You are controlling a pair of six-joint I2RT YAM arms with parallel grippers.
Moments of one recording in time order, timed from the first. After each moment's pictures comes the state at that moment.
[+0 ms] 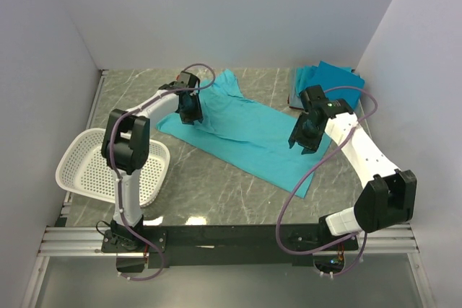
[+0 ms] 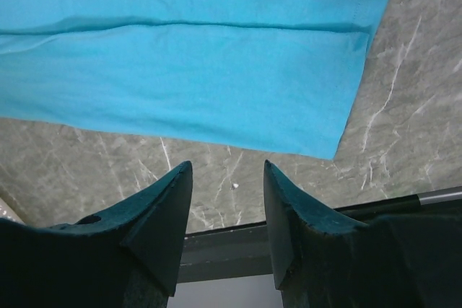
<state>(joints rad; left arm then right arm) -0.34 2.05 1.57 -0.59 -0.01 -0.54 0.25 1.40 1.23 -1.10 0.05 0.72</state>
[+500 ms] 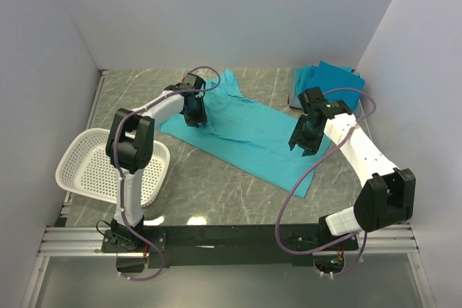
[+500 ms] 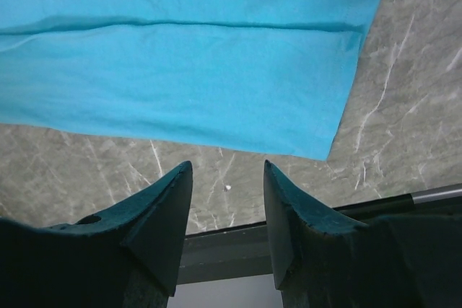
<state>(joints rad) -0.37 2.09 1.60 -0.61 0.00 -0.55 0.25 1.42 1.23 -1.10 0.07 0.71</state>
